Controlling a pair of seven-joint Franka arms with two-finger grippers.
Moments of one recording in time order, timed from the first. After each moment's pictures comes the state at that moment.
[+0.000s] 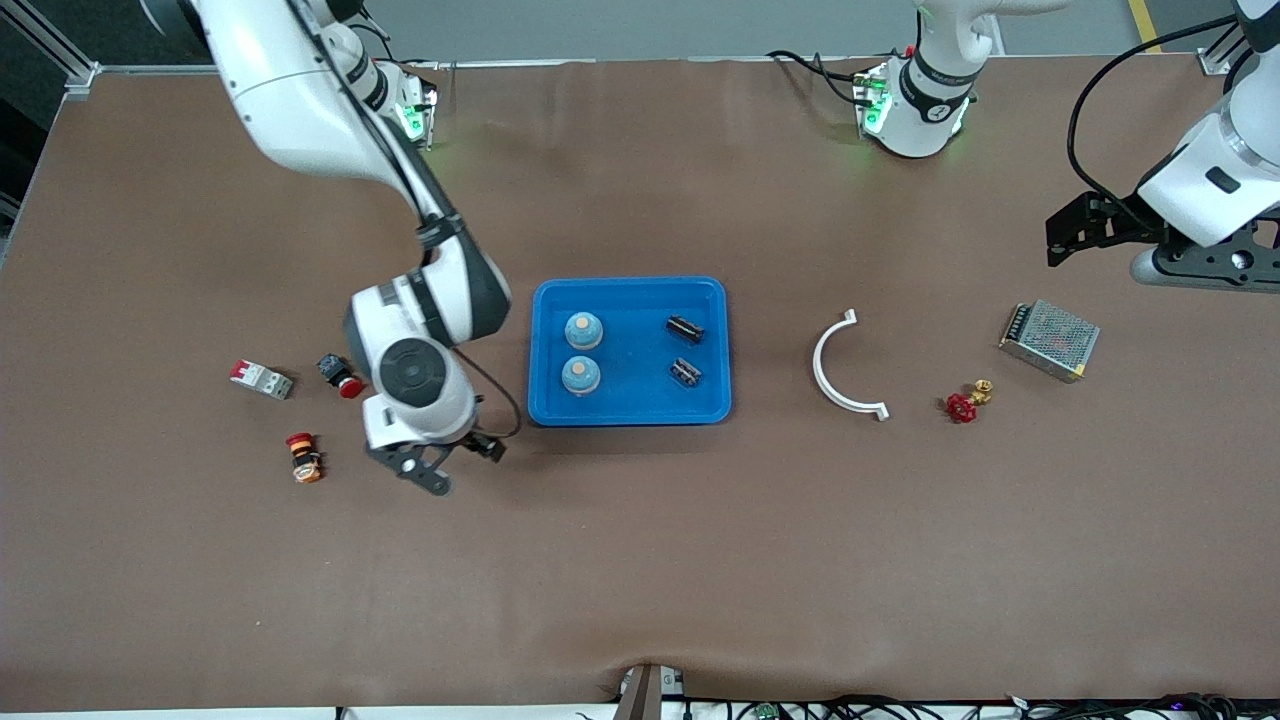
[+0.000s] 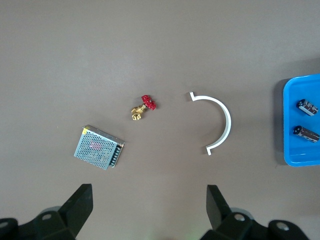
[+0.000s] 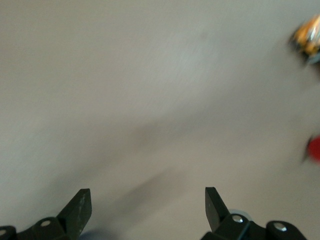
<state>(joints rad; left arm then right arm) -0.03 0.00 -0.09 -1.58 0.04 1.54 0.00 0.42 0.67 -0.08 -1.51 -0.08 2.10 0.87</state>
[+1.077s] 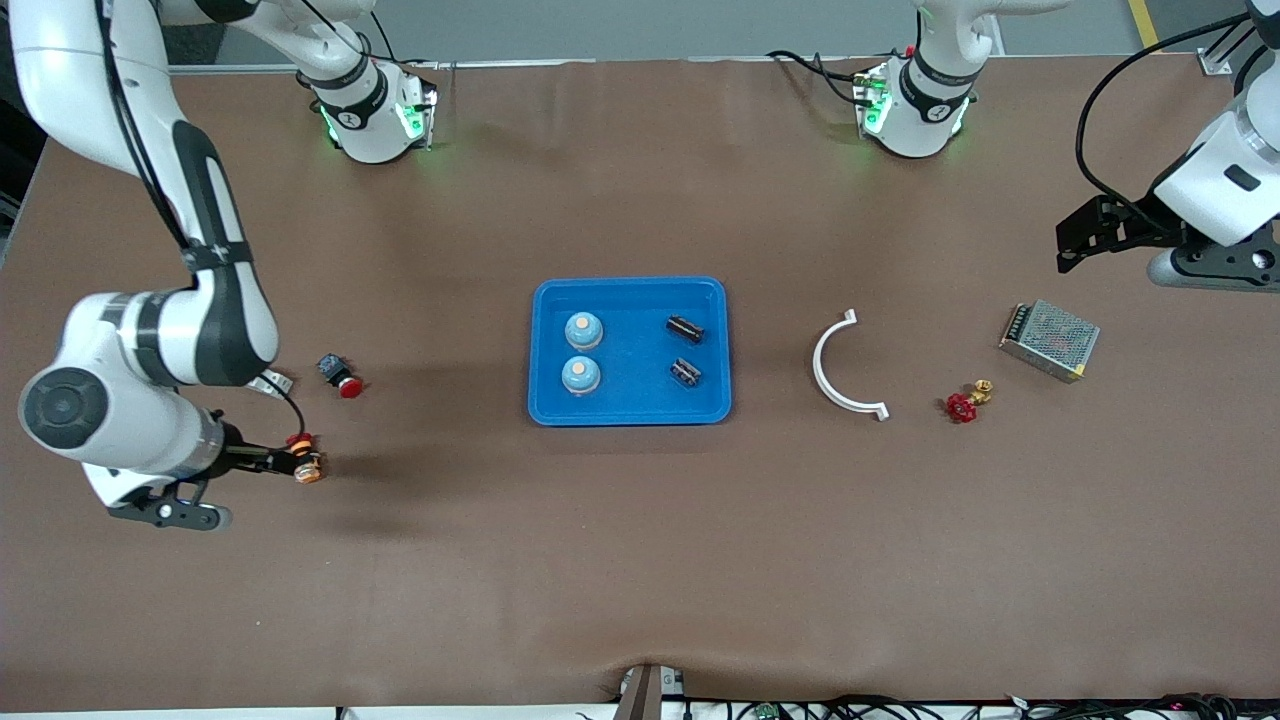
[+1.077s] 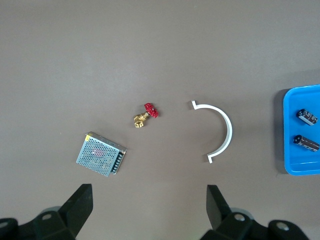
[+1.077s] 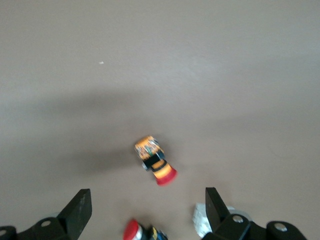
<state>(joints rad) -0.03 0.00 -0.09 -1.57 0.04 1.57 0.00 0.07 0.53 -0.08 -1.50 -0.08 1.97 0.16</state>
